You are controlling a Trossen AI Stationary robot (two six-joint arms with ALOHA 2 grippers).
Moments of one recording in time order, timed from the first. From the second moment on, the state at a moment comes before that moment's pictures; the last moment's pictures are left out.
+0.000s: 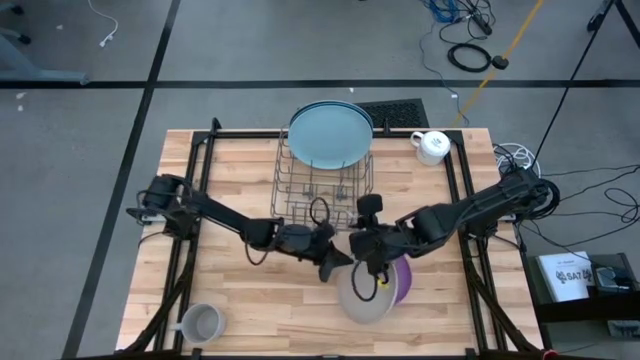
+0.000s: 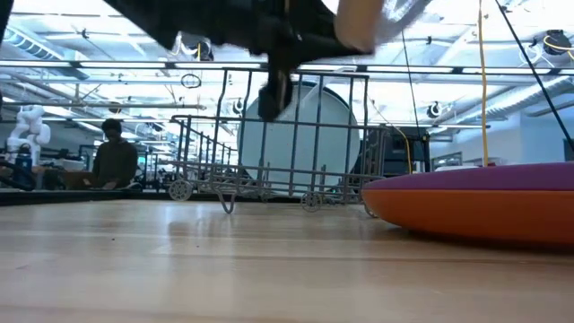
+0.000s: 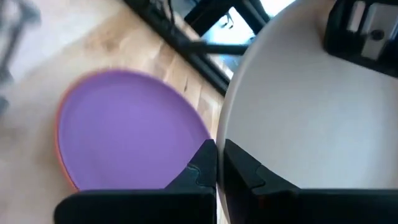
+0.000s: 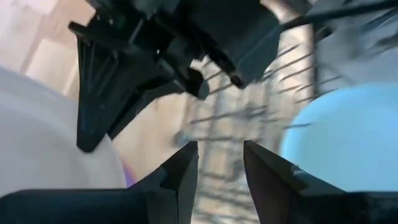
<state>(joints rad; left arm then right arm) -0.24 1.80 0.99 0.54 0.00 -0.83 0.39 1.59 1.50 -0.88 0.55 -0.09</state>
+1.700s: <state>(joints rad) 0.04 1.35 0.99 0.41 -1.10 0.29 -0.15 1.59 1.87 -0.73 0.59 -0.37</state>
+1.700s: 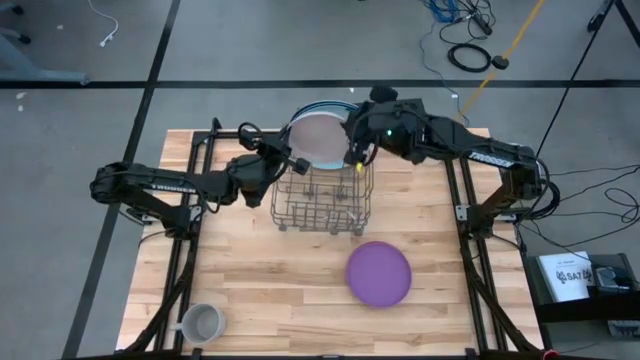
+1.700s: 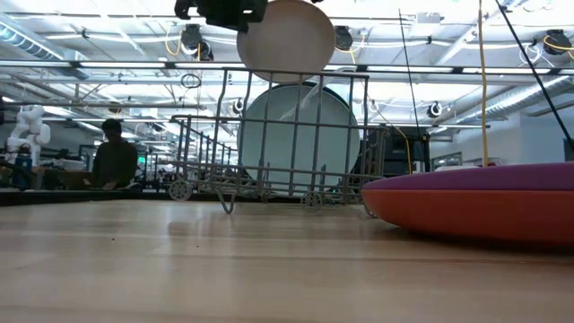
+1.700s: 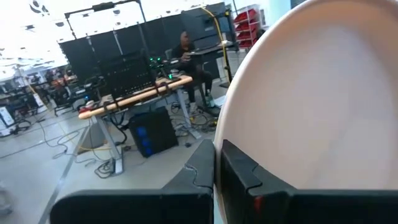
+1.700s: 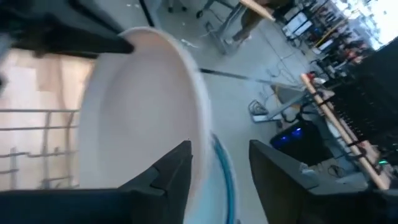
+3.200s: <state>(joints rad) -0.12 1.28 0.99 0.32 -1.29 0.32 -0.33 1.62 1.85 -0.85 0.04 -0.35</state>
